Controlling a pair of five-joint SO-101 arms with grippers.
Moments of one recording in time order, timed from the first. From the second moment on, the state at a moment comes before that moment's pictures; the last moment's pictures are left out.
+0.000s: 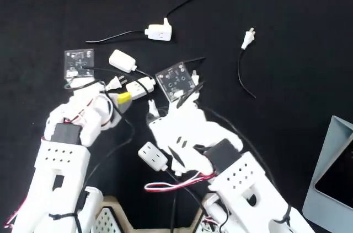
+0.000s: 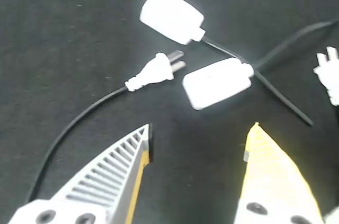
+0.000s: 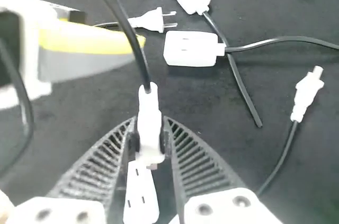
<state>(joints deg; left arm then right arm) 2.4 -51.4 60.1 45.3 8.2 -37.0 -56.3 59.8 48.8 -6.5</state>
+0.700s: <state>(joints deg) 15.5 -86.4 74.9 45.2 1.1 -37.6 -56.3 64.0 43.4 -6.5</state>
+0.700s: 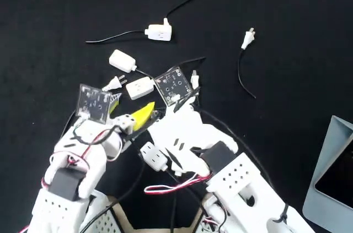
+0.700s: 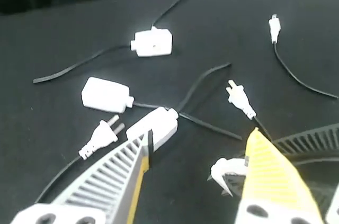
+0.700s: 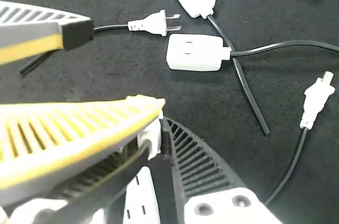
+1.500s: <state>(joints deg) 11.5 -66.8 64.8 71.0 -13.4 -11.4 -56.3 63.9 45.5 -8.6</state>
